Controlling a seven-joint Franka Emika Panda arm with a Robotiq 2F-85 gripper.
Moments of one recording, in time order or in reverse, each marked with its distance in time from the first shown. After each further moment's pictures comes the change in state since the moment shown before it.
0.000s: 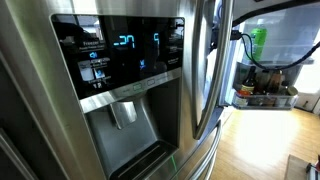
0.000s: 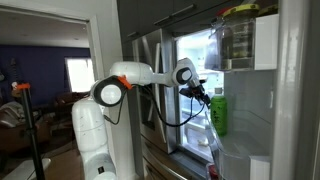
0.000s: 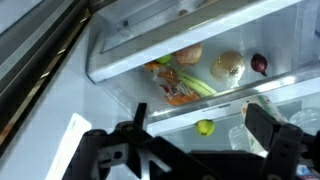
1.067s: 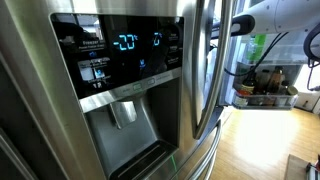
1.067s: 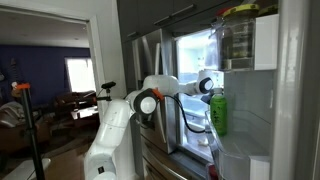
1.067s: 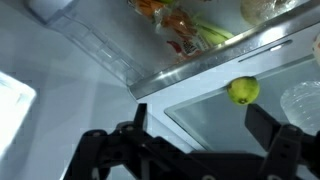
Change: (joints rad) arm -0.002 0.495 -0.078 0.491 -0.012 0.061 0.072
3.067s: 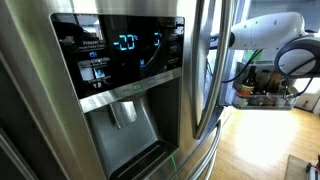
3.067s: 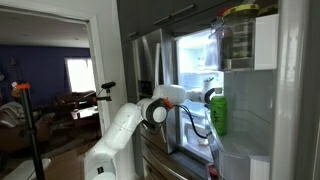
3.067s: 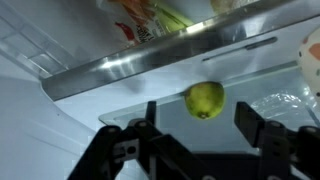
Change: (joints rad) arm -0.023 0.216 0.047 0.174 0.157 0.137 -0.228
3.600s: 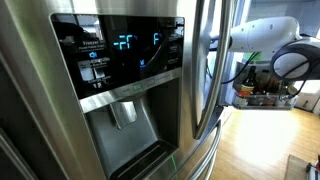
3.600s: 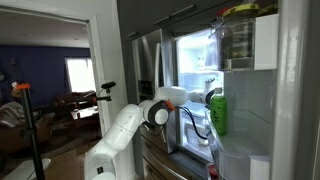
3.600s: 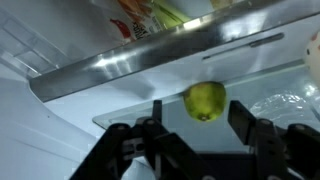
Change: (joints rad) arm -0.009 0.041 0.010 0.048 0.007 0.000 -0.010
